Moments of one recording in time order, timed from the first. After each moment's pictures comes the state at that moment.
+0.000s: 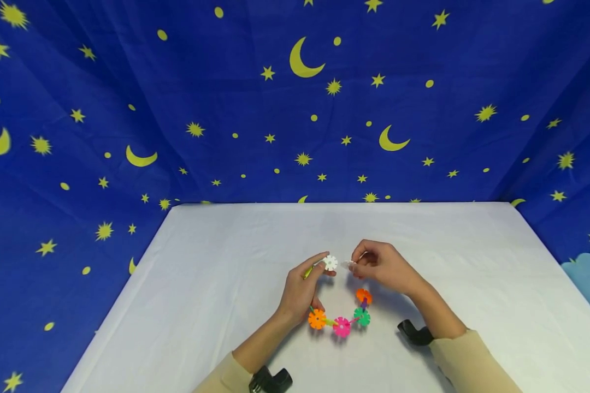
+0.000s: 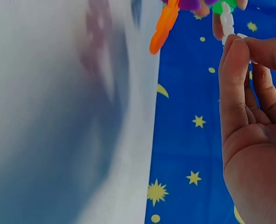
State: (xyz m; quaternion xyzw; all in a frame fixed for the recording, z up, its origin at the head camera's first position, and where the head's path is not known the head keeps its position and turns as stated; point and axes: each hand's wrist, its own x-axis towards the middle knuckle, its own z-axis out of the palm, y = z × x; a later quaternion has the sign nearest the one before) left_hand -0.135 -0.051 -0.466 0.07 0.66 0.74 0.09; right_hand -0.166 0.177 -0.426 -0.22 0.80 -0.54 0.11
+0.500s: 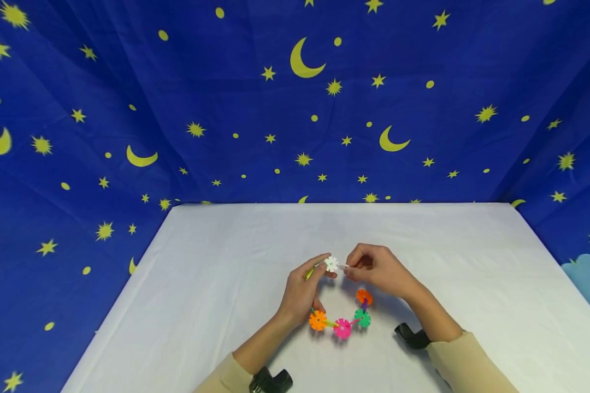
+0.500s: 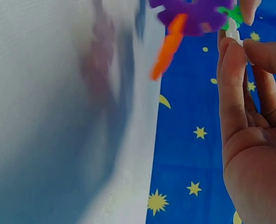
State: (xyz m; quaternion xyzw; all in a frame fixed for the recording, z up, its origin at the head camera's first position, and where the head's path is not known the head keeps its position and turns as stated) left_hand -0.133 -0.050 -0.467 0.08 0.68 0.72 0.08; right_hand -0.162 0.166 -0.427 -0.24 0.79 -0.55 0.10
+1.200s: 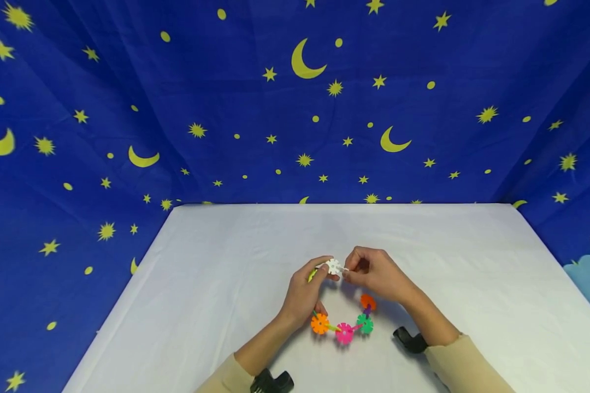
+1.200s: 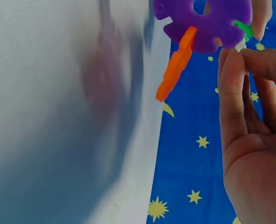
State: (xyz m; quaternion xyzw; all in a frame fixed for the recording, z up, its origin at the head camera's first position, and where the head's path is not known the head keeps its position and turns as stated) left_hand -0.130 -0.047 -0.465 0.08 0.71 0.70 0.08; right_hand -0.160 0.159 -0.433 -0.26 0.81 -0.52 0.06
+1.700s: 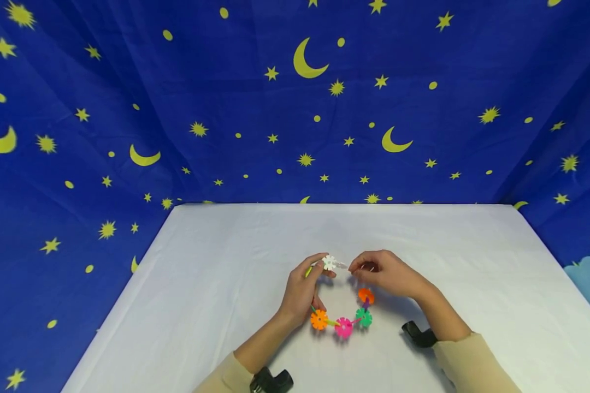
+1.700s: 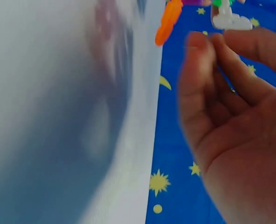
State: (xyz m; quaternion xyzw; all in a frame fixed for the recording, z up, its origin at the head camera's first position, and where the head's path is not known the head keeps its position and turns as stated) left_hand -0.133 -0.052 -0.459 0.06 0.65 0.75 0.10; right_hand -0.166 0.180 -0.430 -0.27 0.84 -0.45 0.14
